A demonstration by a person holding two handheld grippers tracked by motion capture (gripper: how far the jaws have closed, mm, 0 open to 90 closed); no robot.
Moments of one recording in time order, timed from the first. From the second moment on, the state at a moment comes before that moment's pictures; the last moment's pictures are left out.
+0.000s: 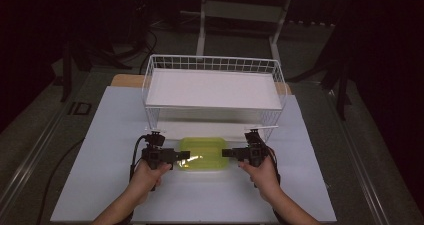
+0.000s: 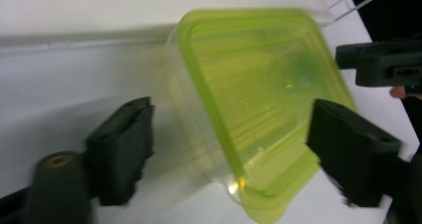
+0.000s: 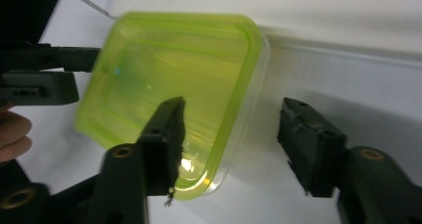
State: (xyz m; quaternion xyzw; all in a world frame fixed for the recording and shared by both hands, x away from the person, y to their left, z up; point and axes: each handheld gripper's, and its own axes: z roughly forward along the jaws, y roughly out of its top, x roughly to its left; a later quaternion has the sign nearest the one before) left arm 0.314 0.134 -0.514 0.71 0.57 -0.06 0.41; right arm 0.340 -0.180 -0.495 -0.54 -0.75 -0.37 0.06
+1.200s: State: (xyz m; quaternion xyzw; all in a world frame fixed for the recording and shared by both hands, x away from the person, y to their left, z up) left arm 0.293 0.131 -0.508 0.71 0.58 -0.02 0.40; right arm 0.322 -0.169 -0.498 -0.55 -0.75 -0.36 0.04
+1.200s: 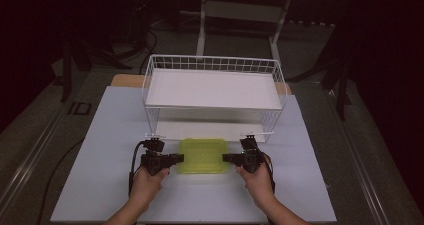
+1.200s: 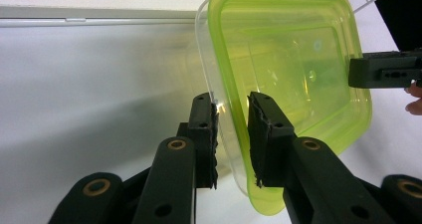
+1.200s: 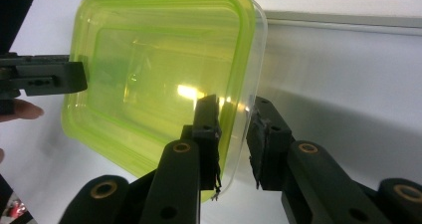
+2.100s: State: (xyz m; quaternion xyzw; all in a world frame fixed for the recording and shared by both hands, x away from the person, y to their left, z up) left arm 0.322 0.110 -0.479 0.70 0.54 0.03 0.46; right arm 0.338 -0.191 -0.463 -0.57 -0.72 -0.41 0.00
